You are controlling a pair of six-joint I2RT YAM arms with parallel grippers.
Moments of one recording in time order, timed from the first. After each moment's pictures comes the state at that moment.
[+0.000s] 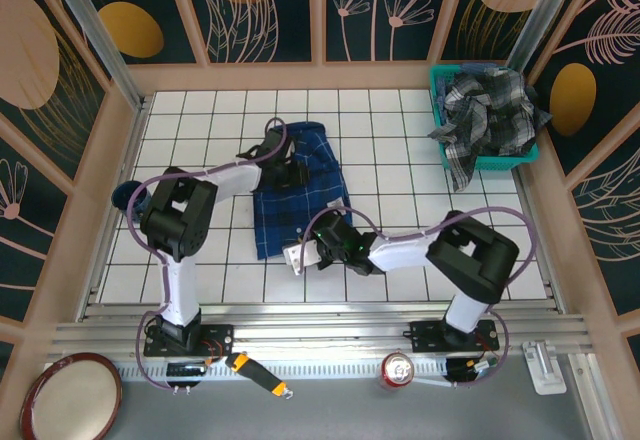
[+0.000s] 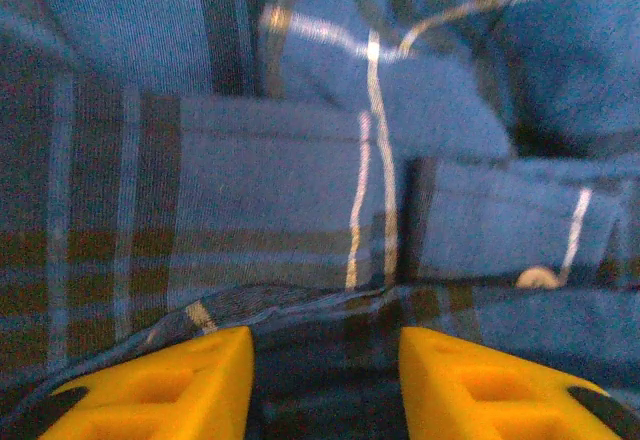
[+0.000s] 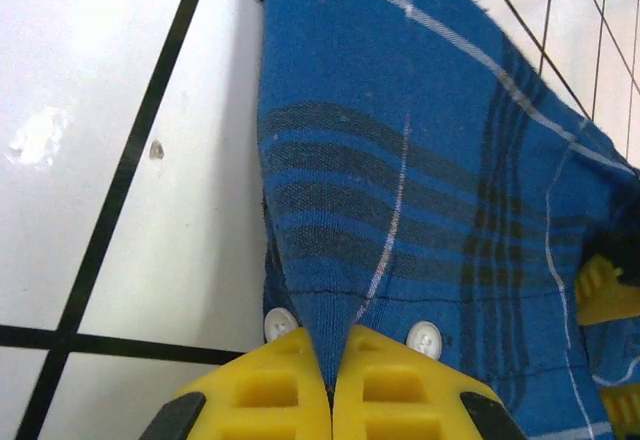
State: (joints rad) left arm -0.46 2.01 1.30 -0.23 0.11 -0.54; right arm 1.04 1.67 0.72 0.24 0.00 -1.08
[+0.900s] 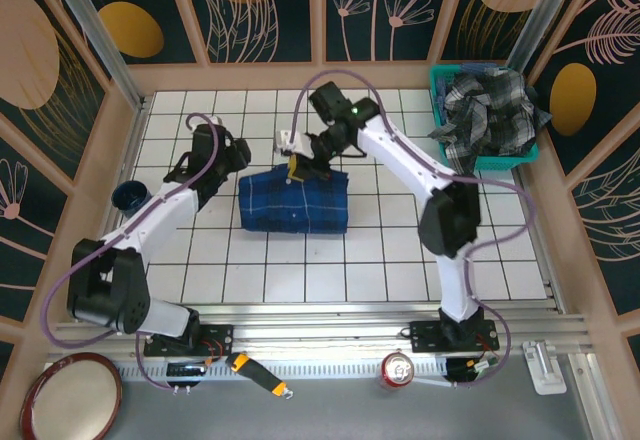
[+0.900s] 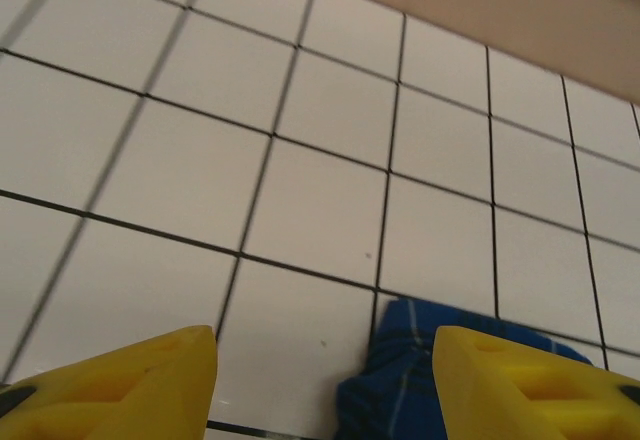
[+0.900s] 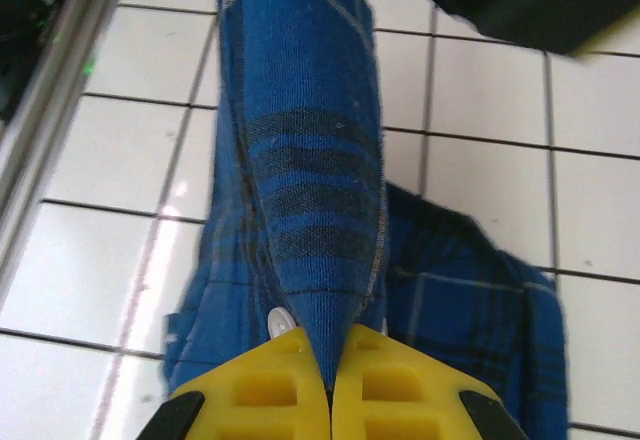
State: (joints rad) left arm -0.28 1.41 0.98 -0.19 -0.20 -0.53; right arm 0.64 2.14 2.13 -1.12 -0.70 -0.98
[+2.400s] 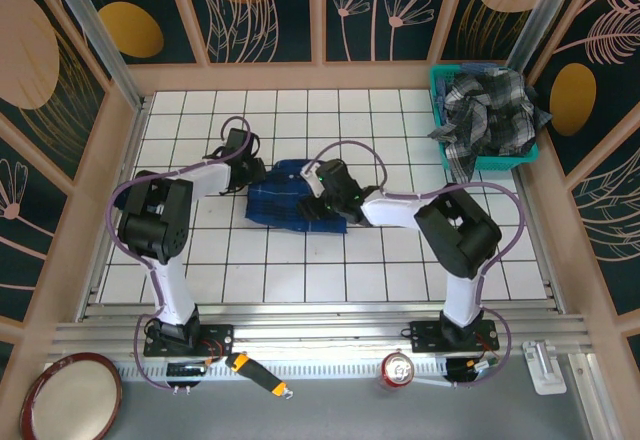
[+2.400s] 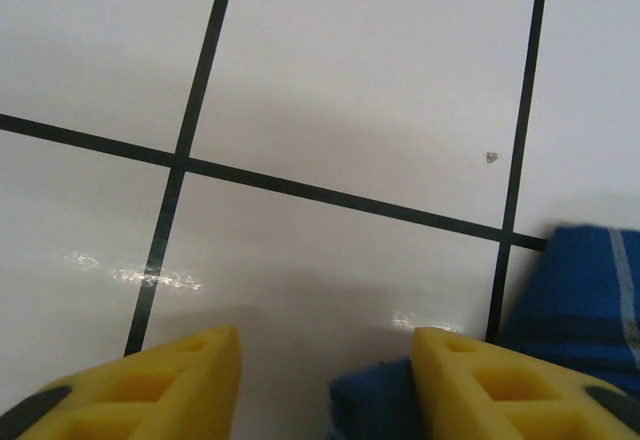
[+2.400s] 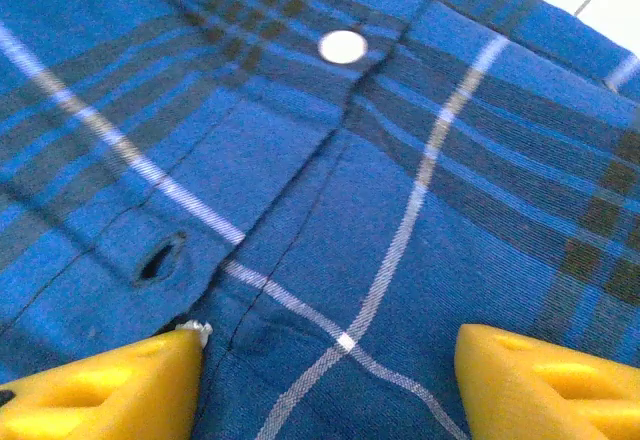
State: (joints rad) left arm -0.28 1.92 1.16 -0.22 -0.10 -0.54; right arm 0.77 1.86 1.02 0.10 -0.04 0.02
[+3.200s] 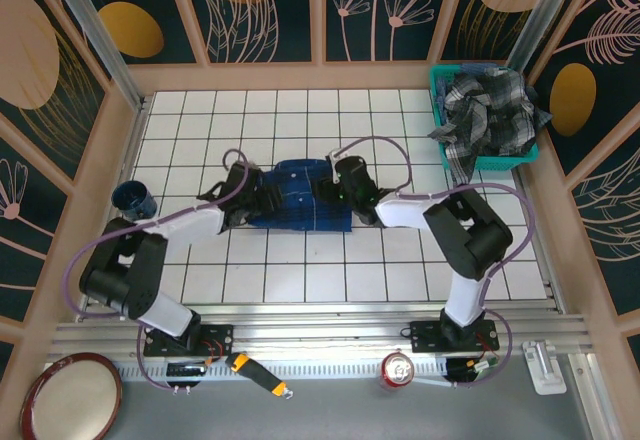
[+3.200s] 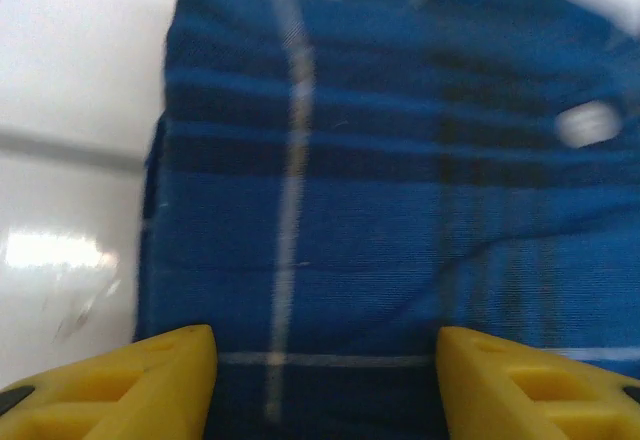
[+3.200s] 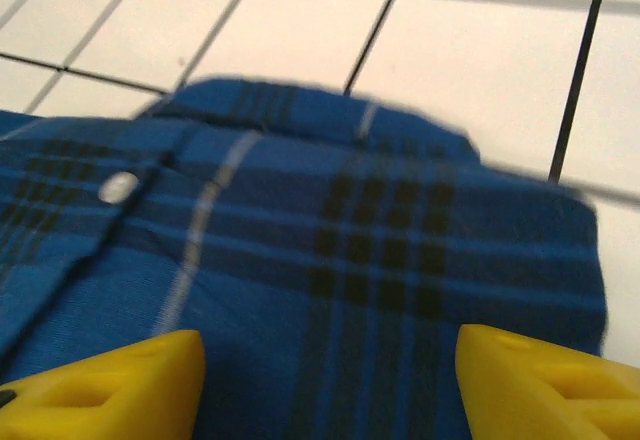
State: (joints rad) left arm -0.45 1.57 0.74 -0.10 0.00 -0.72; right arm 0.71 1.83 0.92 0.29 0.08 0.32
